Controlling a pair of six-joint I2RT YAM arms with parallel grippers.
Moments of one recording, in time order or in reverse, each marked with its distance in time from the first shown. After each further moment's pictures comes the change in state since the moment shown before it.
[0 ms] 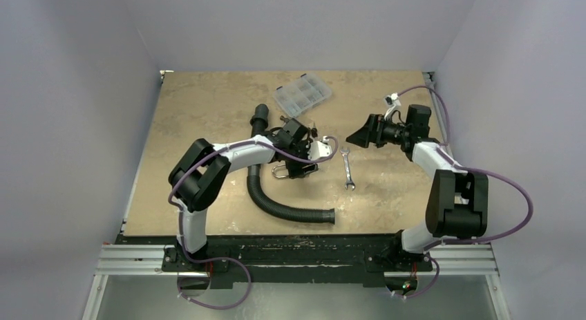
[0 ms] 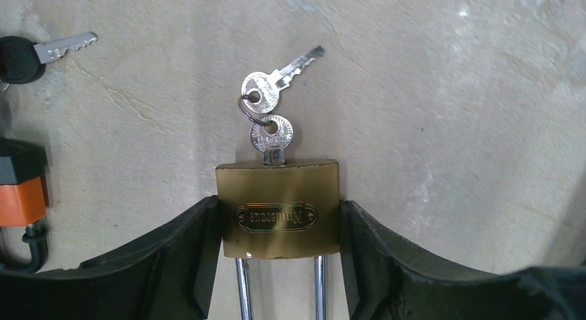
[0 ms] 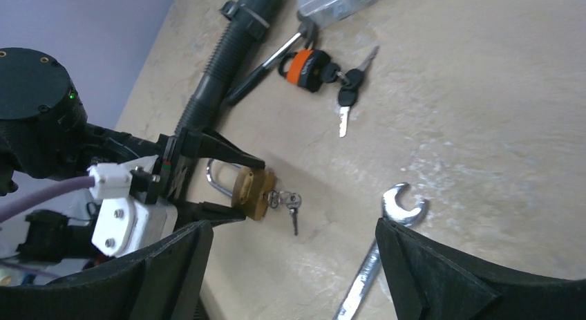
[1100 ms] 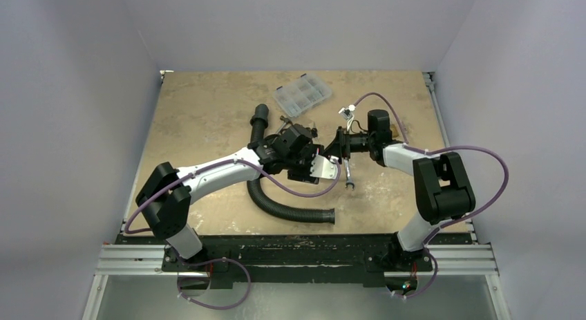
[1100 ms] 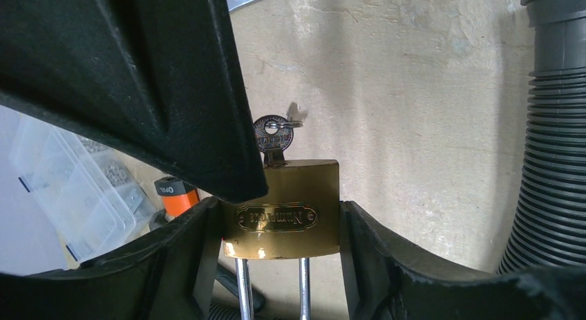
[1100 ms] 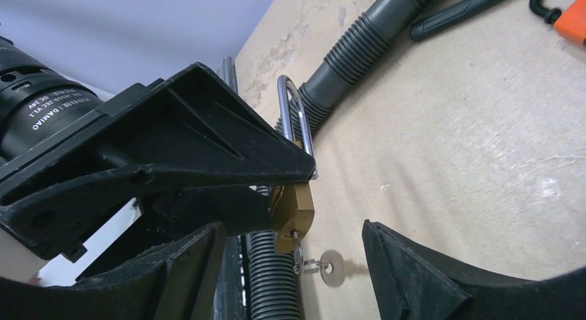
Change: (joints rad) left arm -0.161 -0.323 -0.080 -0.069 -0.130 0.313; right arm 0.308 0.147 -0.048 0.263 -0.285 0.150
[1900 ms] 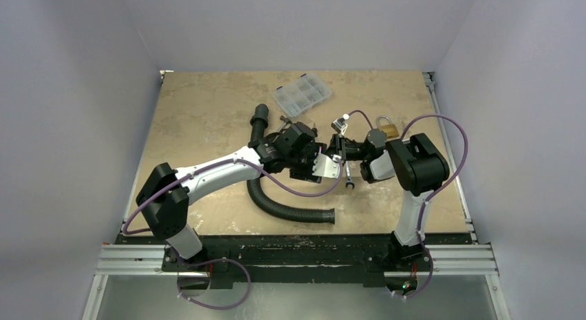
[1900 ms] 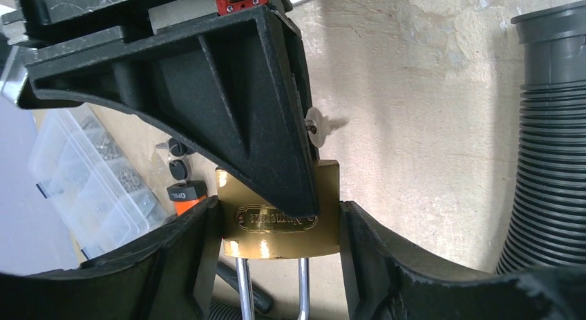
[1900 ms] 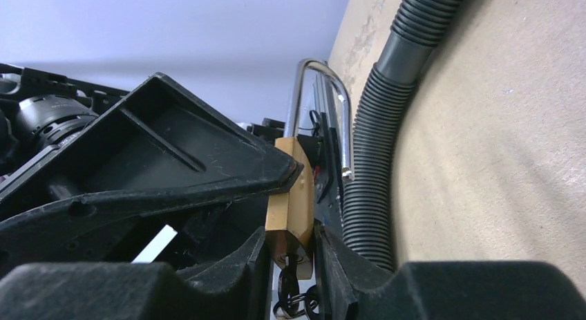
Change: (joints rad) left arm -0.018 0.001 0.038 -0.029 0.000 -0.001; right arm 0.050 0.323 -0.163 1.137 -0.105 1.071
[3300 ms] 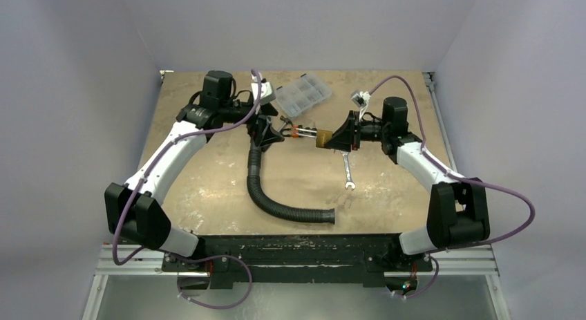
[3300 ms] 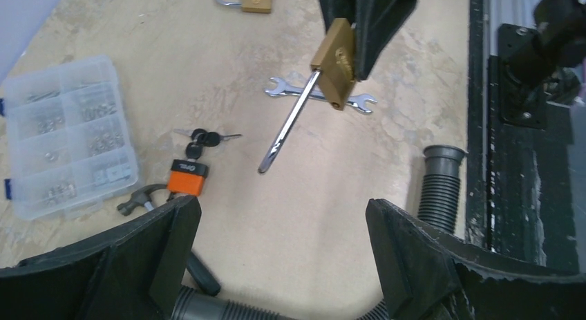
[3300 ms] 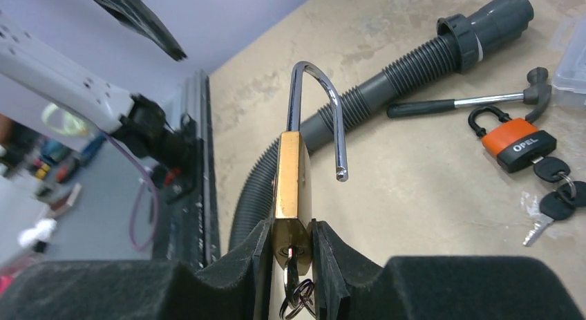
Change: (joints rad) left arm 0.572 -0.150 0.111 -0.018 0.731 -0.470; right arm -0.095 -0.507 0.225 -1.171 0.118 -1.137
